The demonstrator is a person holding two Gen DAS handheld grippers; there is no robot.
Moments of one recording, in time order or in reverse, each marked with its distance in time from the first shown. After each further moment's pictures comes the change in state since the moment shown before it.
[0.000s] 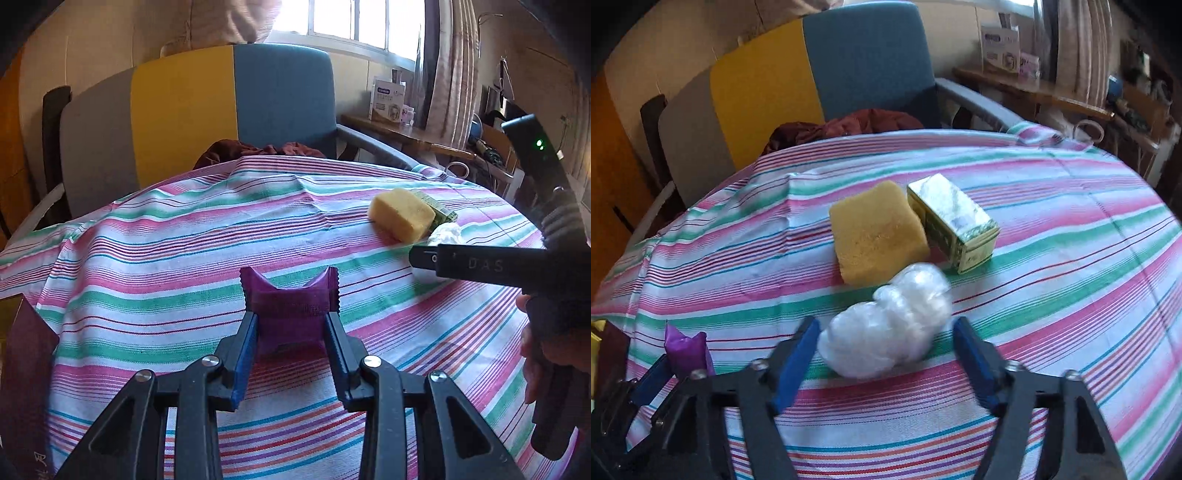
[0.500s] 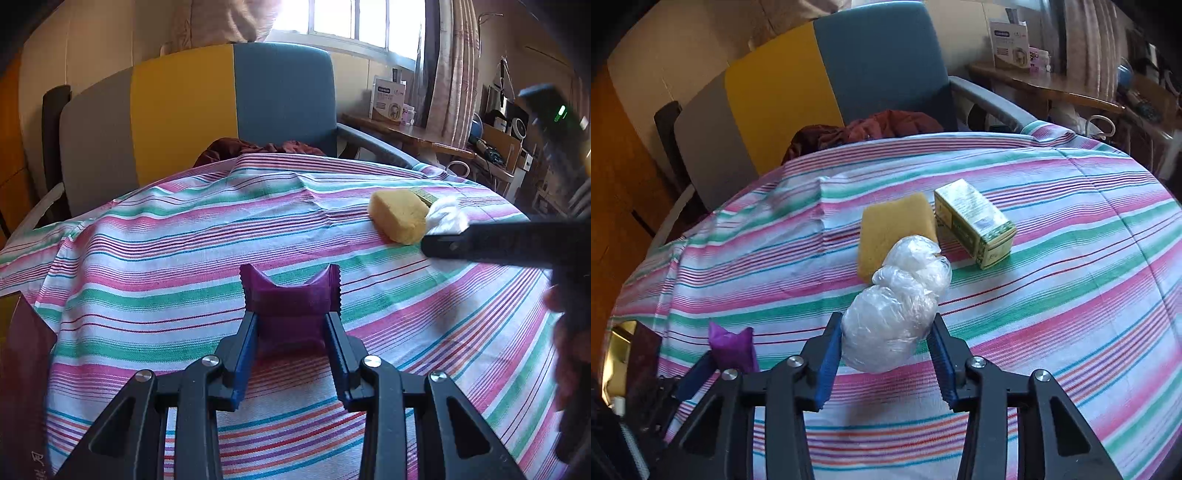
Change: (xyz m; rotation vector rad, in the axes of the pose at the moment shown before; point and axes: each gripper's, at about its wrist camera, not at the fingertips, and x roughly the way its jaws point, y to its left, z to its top) left arm 0.001 0.000 -0.003 0.003 0.002 0.002; right arm -0.029 0.014 0.003 0.014 0.003 0.061
